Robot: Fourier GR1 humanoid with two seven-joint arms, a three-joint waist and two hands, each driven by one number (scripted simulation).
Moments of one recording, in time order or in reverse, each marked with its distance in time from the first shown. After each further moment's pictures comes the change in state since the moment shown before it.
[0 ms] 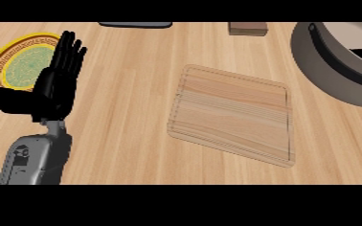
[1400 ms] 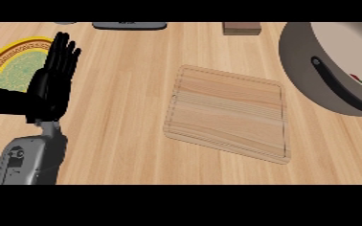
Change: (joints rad) left arm 0.009 0.012 0.026 0.006 -0.002 -0.007 -0.001; right arm 0.275 -0.240 -0.388 0.011 -0.511 0.234 -0.393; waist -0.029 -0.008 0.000
